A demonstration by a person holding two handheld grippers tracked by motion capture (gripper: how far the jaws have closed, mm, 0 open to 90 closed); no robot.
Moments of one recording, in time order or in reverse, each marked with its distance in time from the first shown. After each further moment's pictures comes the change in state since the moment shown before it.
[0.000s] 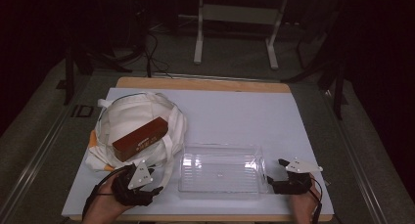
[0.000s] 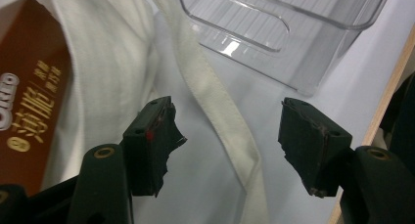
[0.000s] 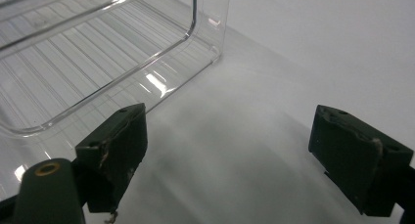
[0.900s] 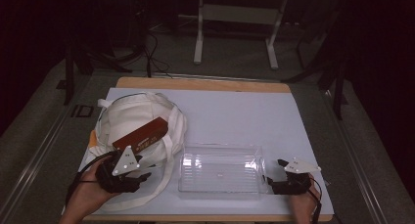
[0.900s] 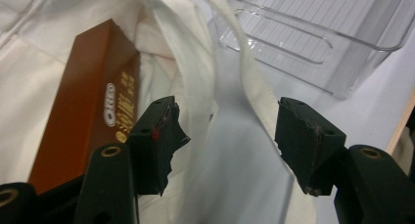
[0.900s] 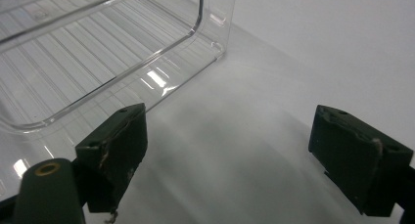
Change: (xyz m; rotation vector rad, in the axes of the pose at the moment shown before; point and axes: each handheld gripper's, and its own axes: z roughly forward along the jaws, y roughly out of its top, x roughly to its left) left arm 0.035 0.012 -0.035 0.012 0.059 0.018; right arm 0.002 0.000 0.001 0.013 0.002 -0.019
